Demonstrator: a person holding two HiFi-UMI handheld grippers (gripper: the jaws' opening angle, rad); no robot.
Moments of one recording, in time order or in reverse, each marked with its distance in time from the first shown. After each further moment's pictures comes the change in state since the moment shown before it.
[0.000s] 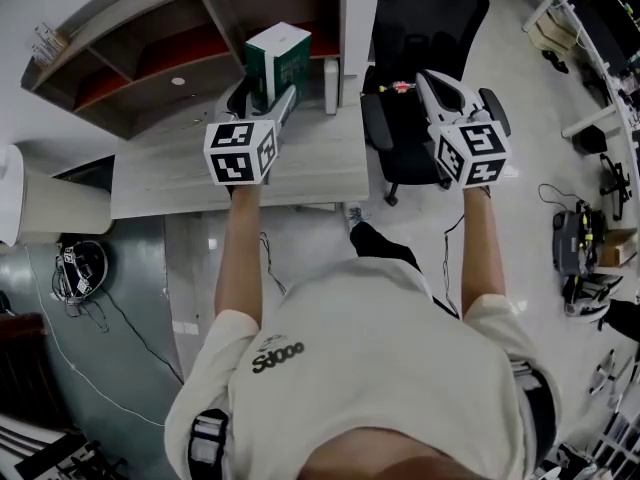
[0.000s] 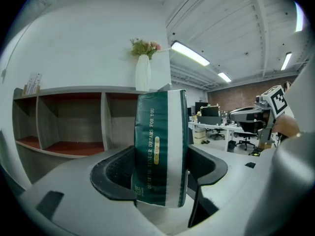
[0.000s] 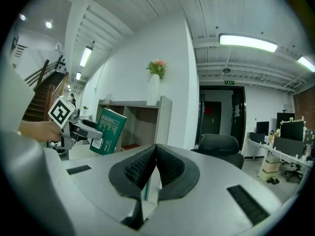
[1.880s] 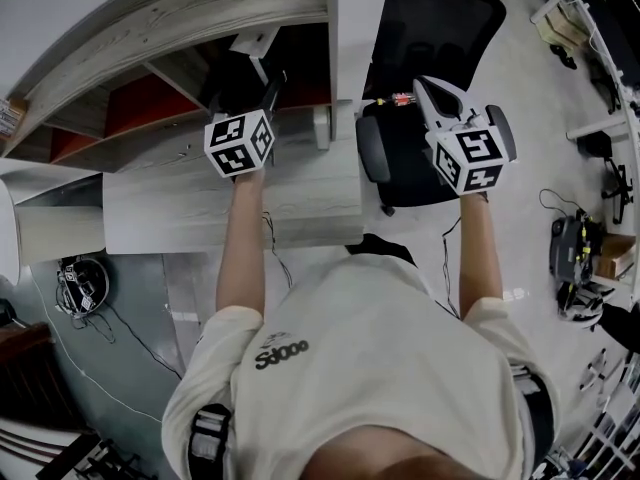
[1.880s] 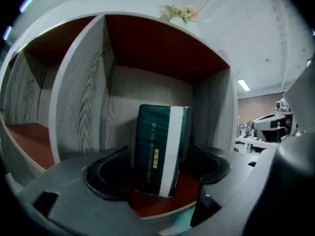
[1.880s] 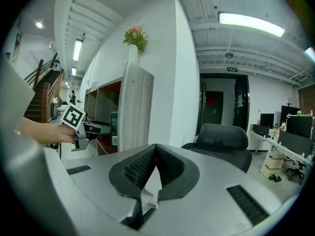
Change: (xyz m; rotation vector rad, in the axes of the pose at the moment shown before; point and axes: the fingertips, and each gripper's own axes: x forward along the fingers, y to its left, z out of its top) left arm 0.200 0.094 -0.006 -0.154 -0.065 0.122; right arm 0.149 -0.104 -0.040 0.022 0.108 0.032
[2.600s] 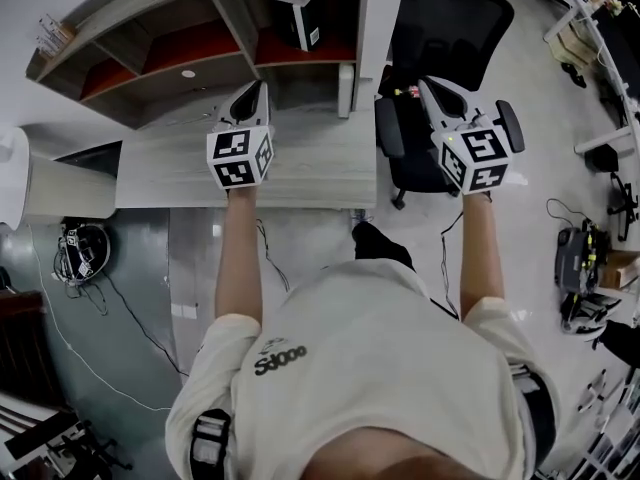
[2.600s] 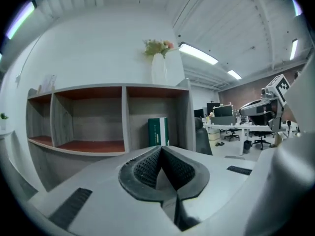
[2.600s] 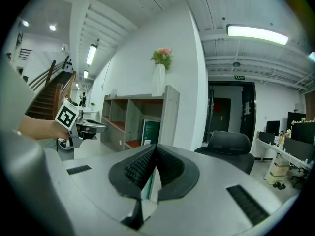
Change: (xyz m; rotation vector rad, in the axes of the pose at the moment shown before) left arm -0.186 -0.014 -0.011 0.165 -0.001 0.024; right arm -0.103 0.105 0.010 -0.053 -0.067 0.068
